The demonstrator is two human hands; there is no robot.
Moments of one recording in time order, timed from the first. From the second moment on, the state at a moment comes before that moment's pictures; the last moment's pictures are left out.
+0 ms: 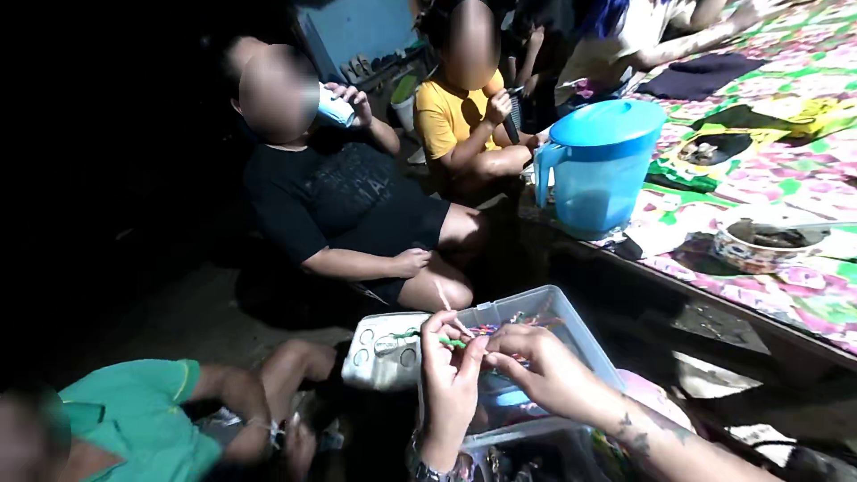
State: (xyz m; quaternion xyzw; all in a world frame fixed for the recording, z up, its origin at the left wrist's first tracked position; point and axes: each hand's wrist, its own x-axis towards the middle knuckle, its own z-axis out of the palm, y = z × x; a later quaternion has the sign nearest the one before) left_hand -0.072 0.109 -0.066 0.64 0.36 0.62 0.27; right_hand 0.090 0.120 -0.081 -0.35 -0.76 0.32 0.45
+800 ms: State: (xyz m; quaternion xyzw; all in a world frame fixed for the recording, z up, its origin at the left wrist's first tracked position) left_hand -0.084 0.119 -0.065 0.66 0.38 0.57 0.32; right_hand 0.090 0.145 -0.071 -0.30 -0.62 0.61 0.38
